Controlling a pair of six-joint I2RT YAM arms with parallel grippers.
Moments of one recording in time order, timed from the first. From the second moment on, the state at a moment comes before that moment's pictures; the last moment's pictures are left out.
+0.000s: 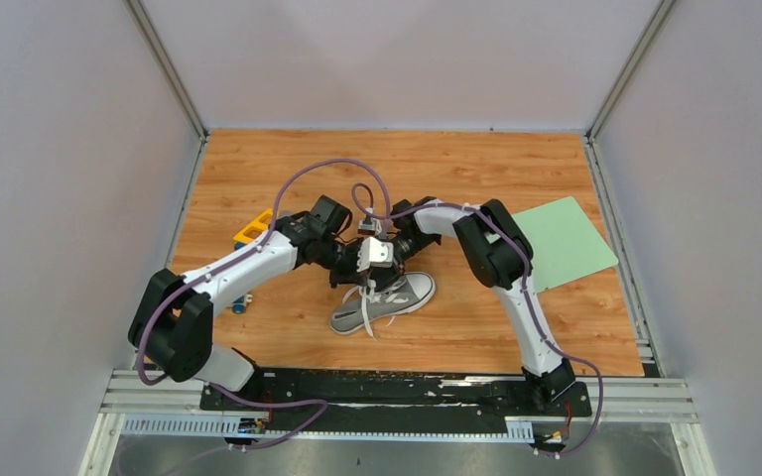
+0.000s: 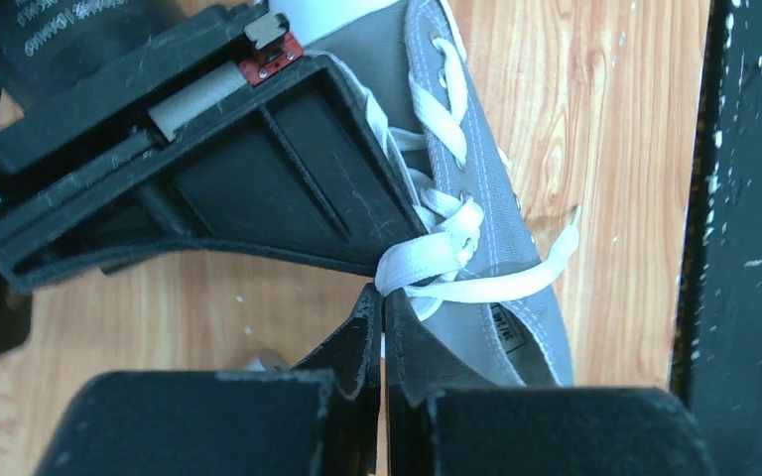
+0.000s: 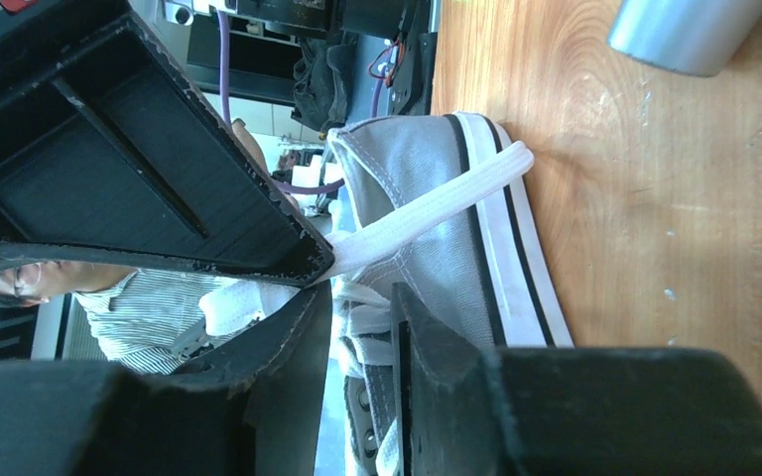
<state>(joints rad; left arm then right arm) -0.61 1.47 1.01 -0.65 0.62 0.88 0.61 2.38 1.62 -0.91 -1.51 -0.38</state>
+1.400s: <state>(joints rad) -0.65 1.43 0.98 -0.56 0.40 0.34 0.61 2.54 1.84 -1.46 -1.56 -0.87</state>
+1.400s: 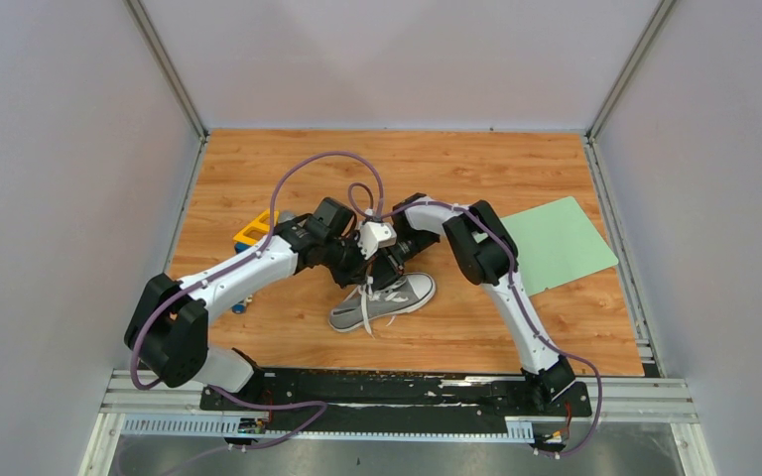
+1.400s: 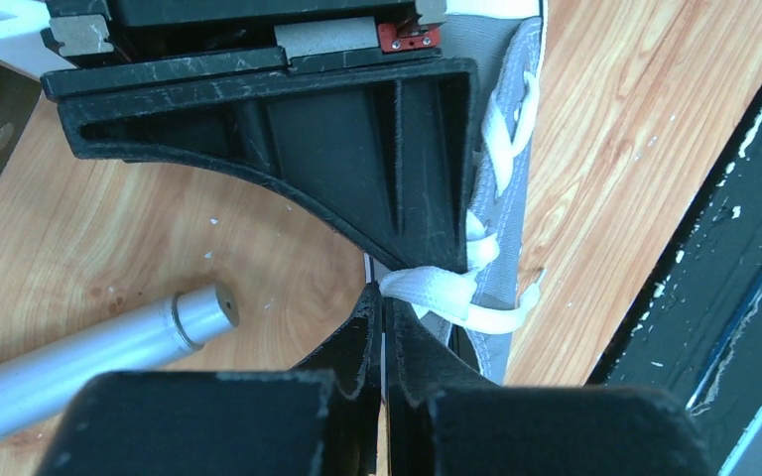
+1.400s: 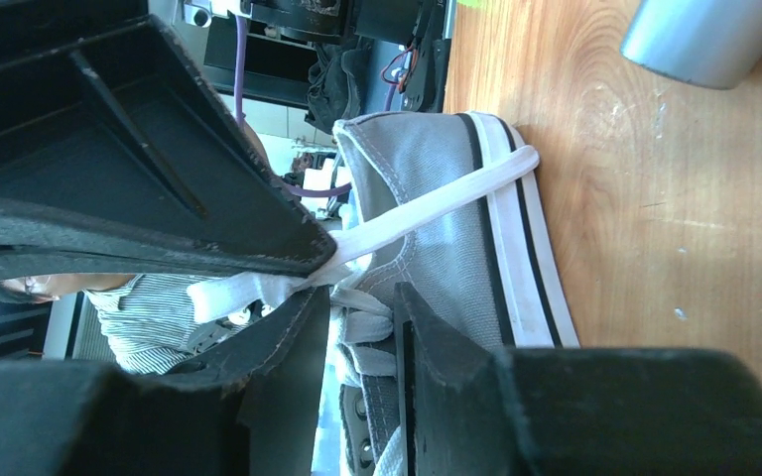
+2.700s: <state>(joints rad) -0.65 1.43 0.99 -0.56 0.39 0.26 0.61 2.55 1.86 -1.45 -1.55 -0.82</state>
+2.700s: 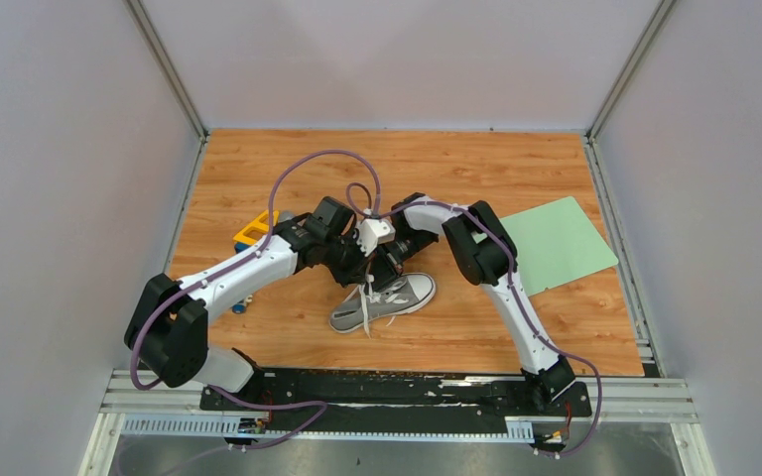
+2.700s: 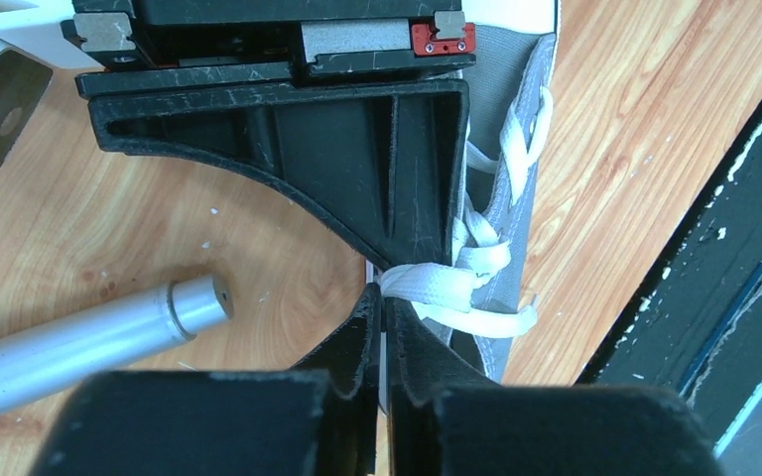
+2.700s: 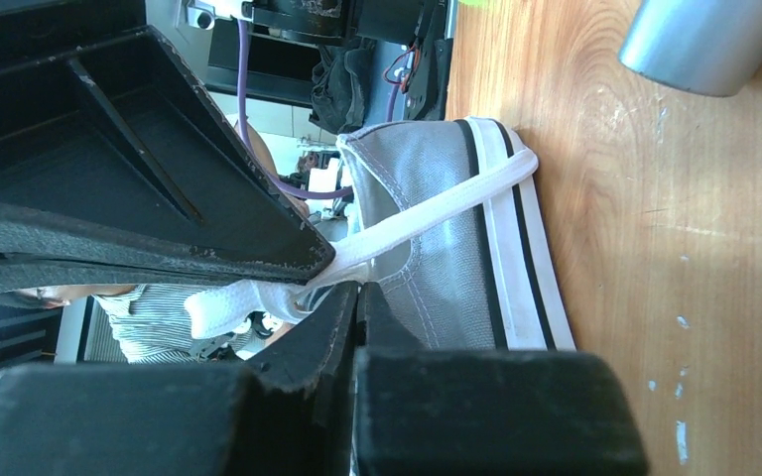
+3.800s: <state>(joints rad) -0.49 1.33 0.99 -0.68 0.59 0.32 0.56 2.56 1.85 -1.45 -1.56 -0.81</state>
